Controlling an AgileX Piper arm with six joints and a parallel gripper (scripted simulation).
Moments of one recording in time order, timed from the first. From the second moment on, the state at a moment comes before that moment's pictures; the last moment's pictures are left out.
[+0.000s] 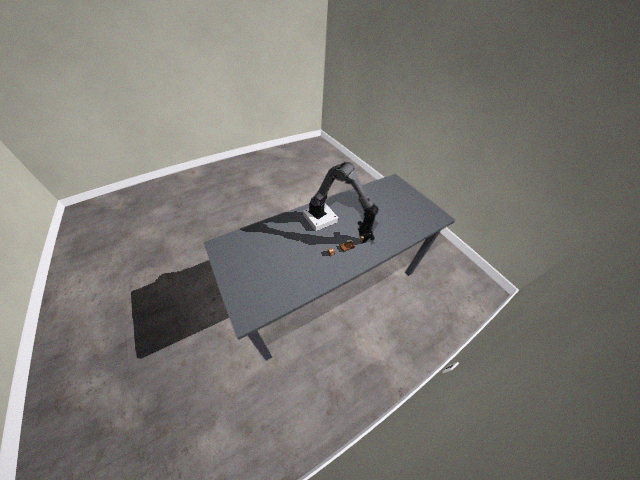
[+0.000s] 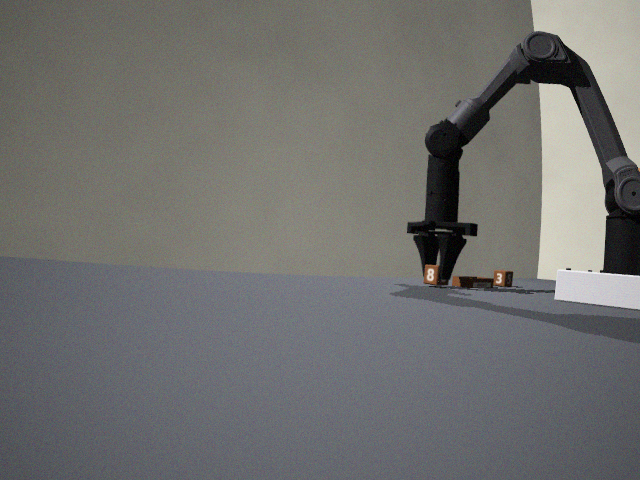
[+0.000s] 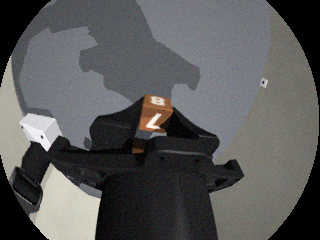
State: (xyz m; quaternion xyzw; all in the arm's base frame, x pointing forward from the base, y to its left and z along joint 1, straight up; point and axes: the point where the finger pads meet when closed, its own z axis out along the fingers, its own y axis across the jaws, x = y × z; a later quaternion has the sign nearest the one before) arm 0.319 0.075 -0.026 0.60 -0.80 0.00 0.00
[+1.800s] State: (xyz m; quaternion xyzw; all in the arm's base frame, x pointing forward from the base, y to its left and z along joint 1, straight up) arm 0.320 0.075 -0.029 0.60 -0.80 0.00 0.00
